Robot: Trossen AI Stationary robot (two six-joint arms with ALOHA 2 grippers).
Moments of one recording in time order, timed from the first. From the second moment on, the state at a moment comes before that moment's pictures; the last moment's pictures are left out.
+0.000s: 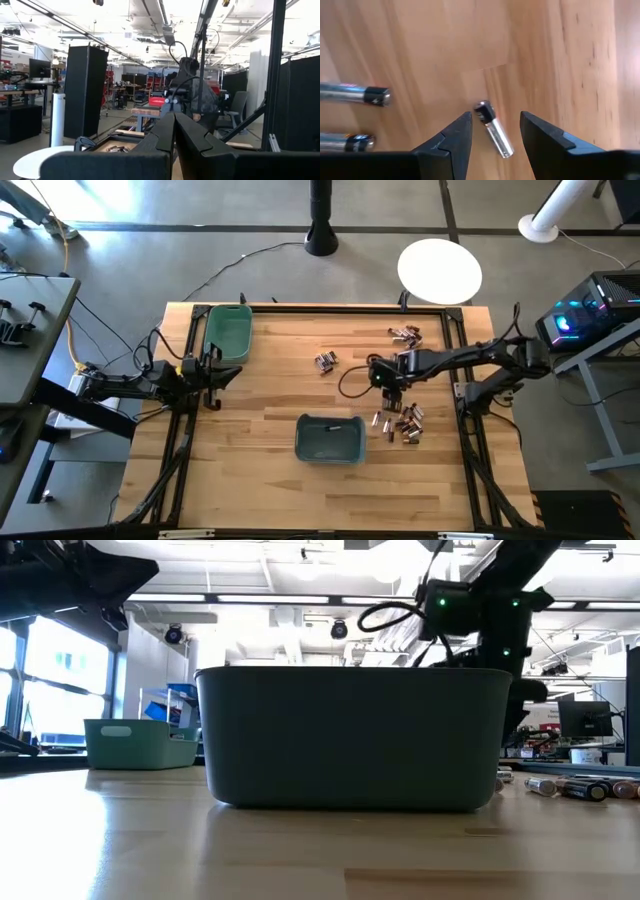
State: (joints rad) left arm -0.06 0.02 0.01 0.34 -0.22 0.01; right arm -0.14 1.50 0.82 -0.70 0.10 0.04
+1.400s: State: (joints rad) left arm -0.06 0.02 0.01 0.34 -0.22 0.00; right arm 0.17 1.71 1.49 -0.76 0.10 0.32
